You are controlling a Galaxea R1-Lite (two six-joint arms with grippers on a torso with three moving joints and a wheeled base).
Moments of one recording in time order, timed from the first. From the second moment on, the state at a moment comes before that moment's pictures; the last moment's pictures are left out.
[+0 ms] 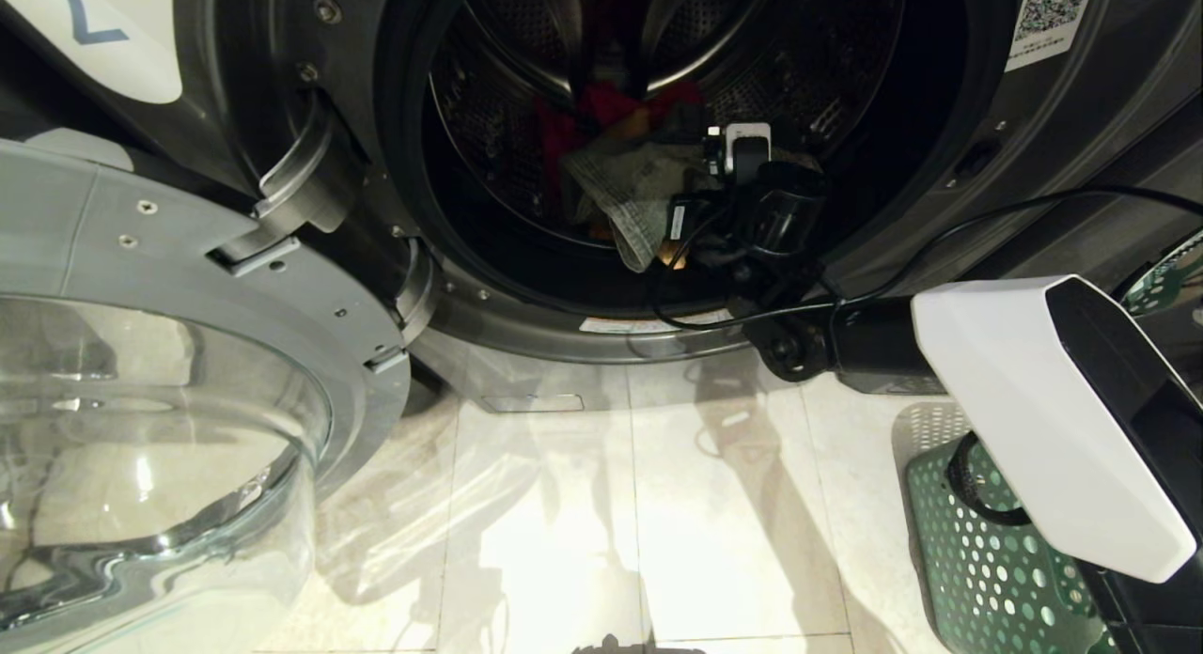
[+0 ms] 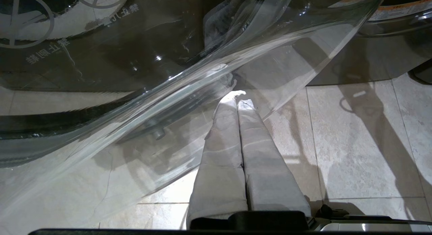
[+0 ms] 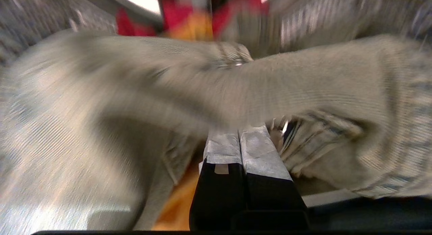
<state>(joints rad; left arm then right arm) 0.00 0.00 0.00 -0.11 0.01 -0.03 0.50 2.40 -1.96 -0.86 -0.37 -0.13</state>
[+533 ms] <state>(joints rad) 0.00 0.00 0.00 -0.11 0.01 -0.03 0.51 2.40 -1.97 -1.04 -0.35 -0.18</state>
